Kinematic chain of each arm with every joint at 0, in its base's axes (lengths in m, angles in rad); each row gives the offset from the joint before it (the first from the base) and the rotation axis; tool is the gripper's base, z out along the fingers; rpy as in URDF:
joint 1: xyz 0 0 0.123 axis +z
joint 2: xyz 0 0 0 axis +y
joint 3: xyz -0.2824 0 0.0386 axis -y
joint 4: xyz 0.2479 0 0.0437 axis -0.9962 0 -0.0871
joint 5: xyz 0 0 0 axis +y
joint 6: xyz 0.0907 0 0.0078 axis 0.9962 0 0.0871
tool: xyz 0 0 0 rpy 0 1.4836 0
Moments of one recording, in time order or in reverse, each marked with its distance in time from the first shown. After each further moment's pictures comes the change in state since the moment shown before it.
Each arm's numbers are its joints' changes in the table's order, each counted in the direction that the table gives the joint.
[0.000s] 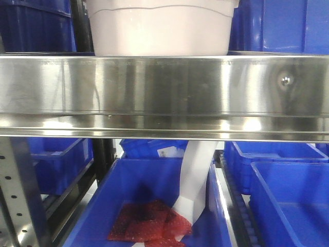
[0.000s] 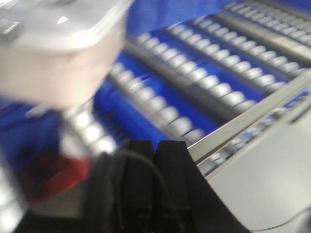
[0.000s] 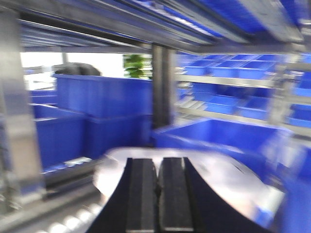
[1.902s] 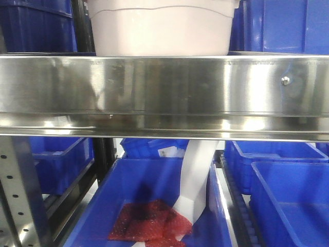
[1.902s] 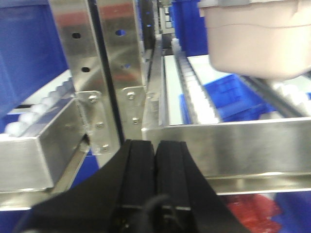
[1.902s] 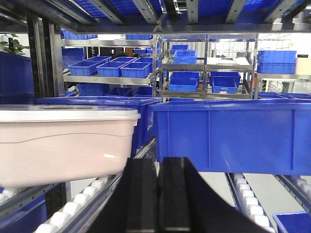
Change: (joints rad) left arm -0.008 -0.809 -0.917 -0.621 -0.751 -0.330; right arm 0.000 -0.550 -0.565 0.076 -0.370 0.000
